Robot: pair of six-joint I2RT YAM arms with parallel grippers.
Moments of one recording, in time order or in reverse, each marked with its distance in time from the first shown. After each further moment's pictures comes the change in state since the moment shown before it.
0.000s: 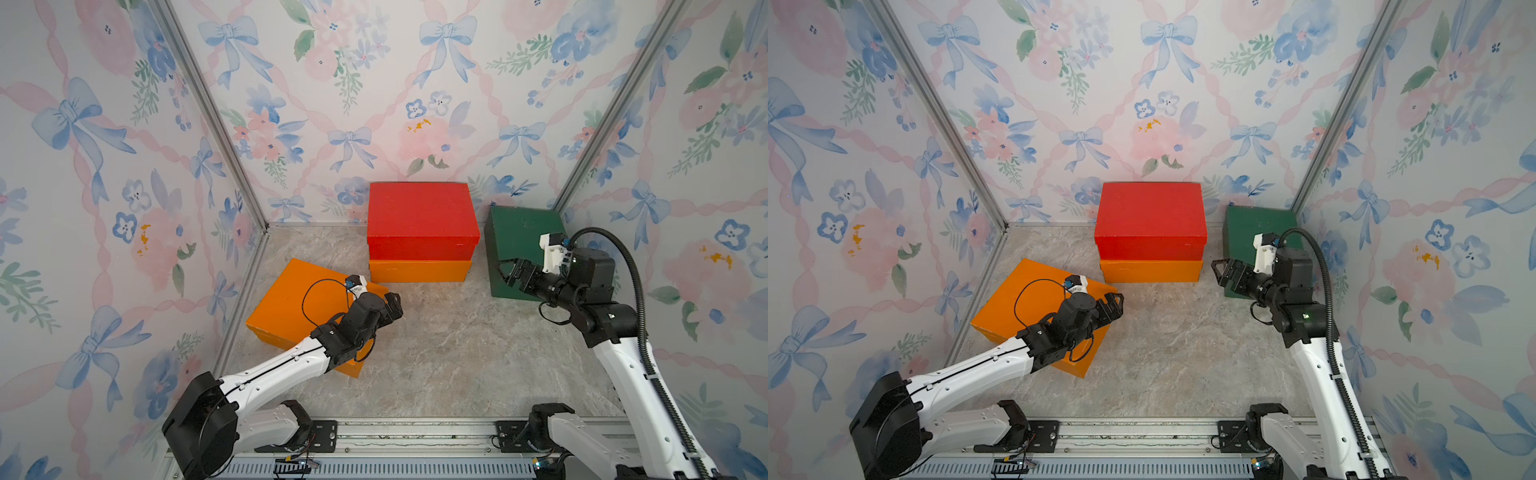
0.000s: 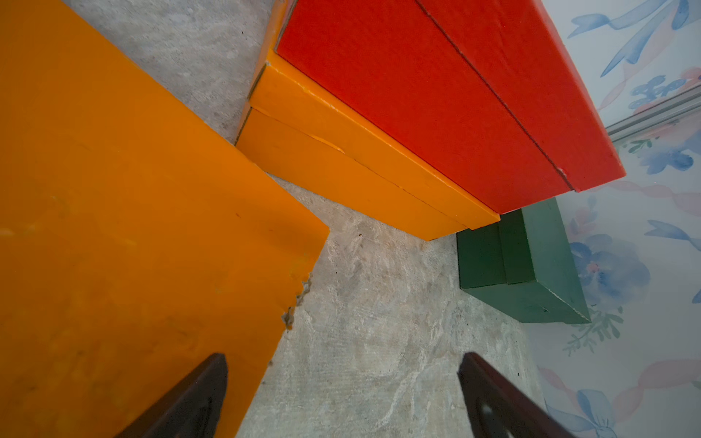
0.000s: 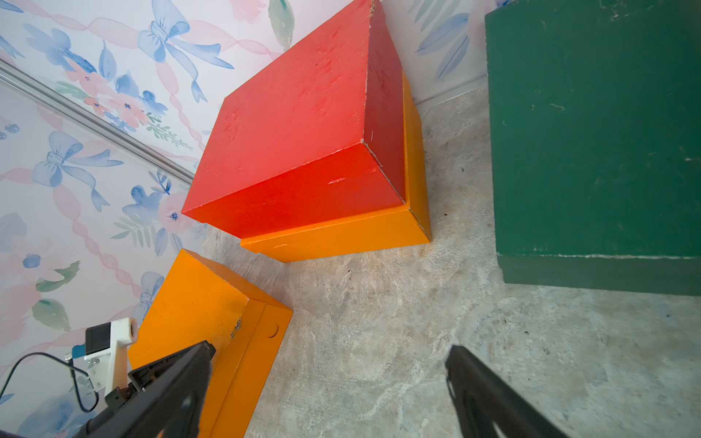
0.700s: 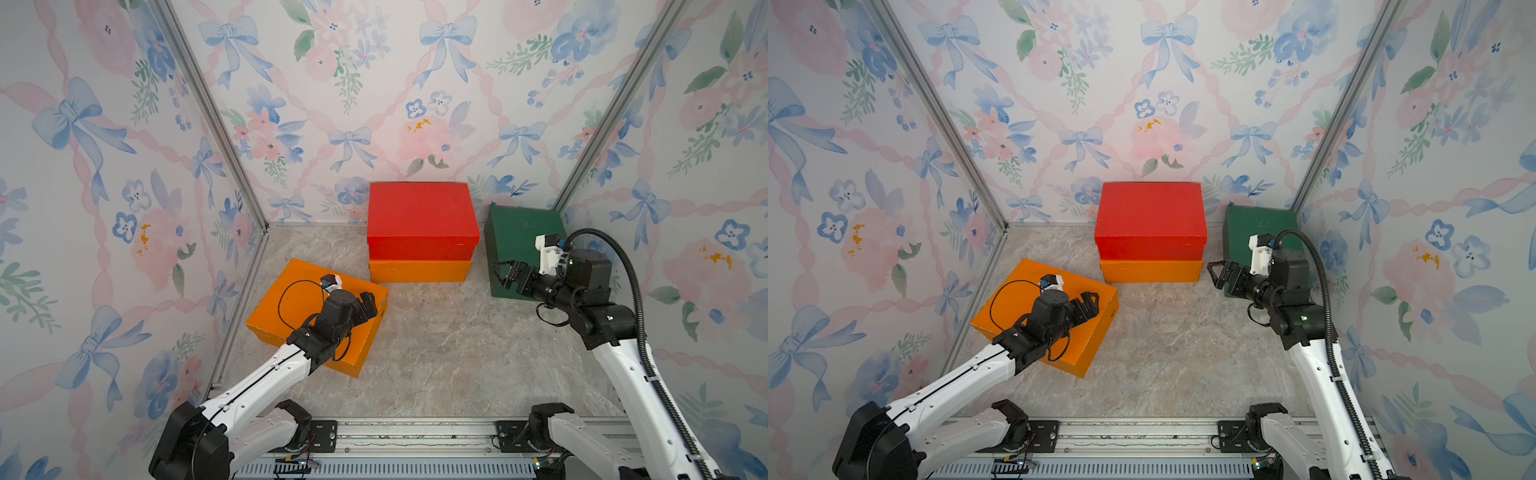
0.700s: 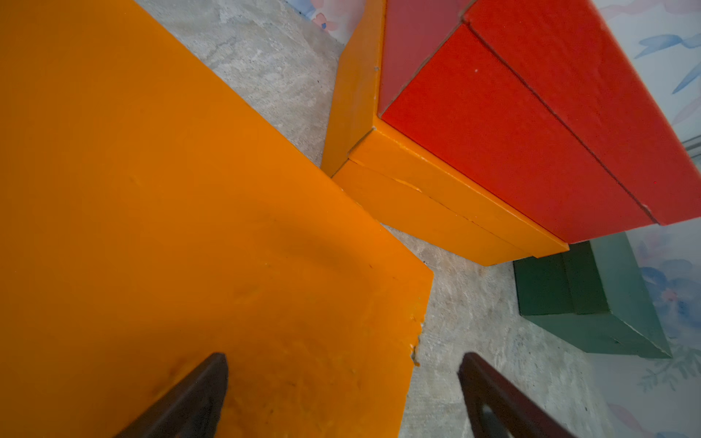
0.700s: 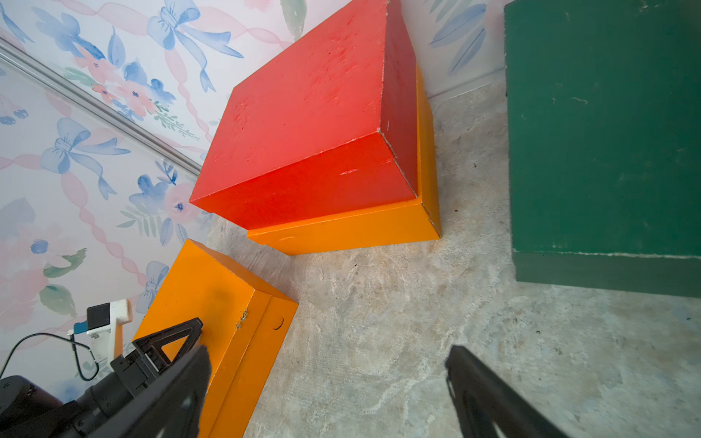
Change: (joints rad) left arm 0.189 -0.140 -0.122 -0.028 0.090 0.143; right arm 0.045 -0.005 -0.005 0.000 0.011 0.002
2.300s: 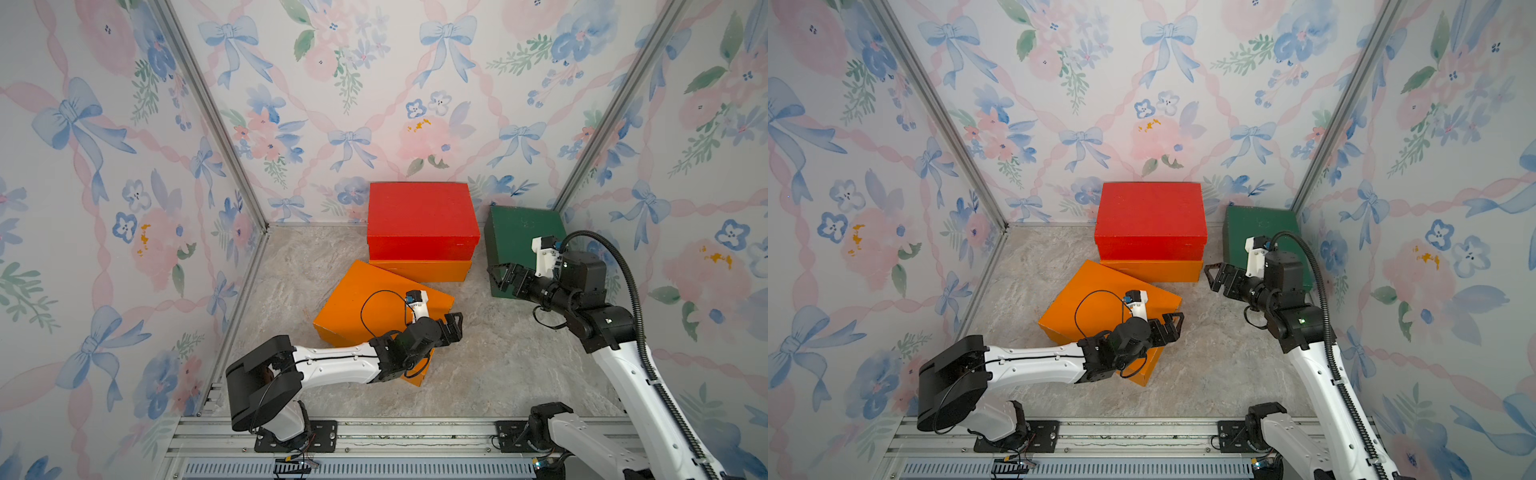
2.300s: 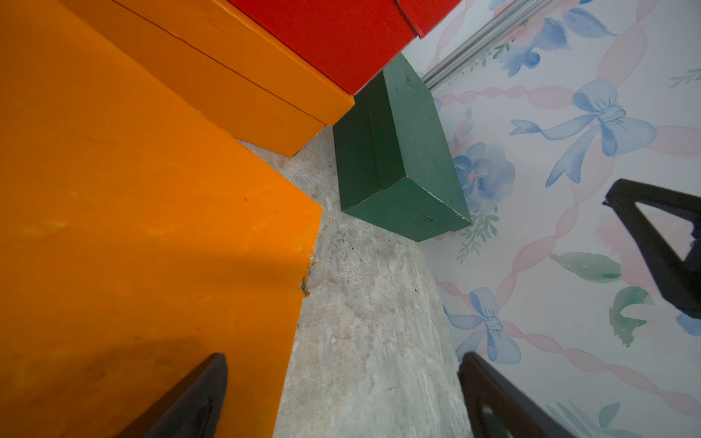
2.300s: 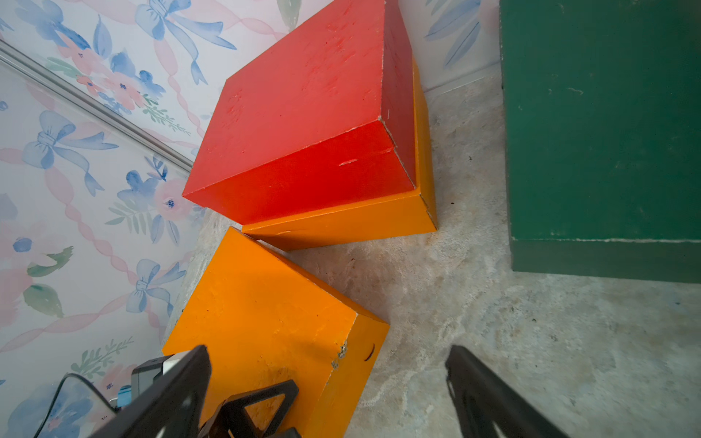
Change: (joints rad) left arm -0.578 0.521 0.255 0.445 -0.167 -0.230; right arm 0.060 -0.016 0.004 -0.034 0.081 0.017
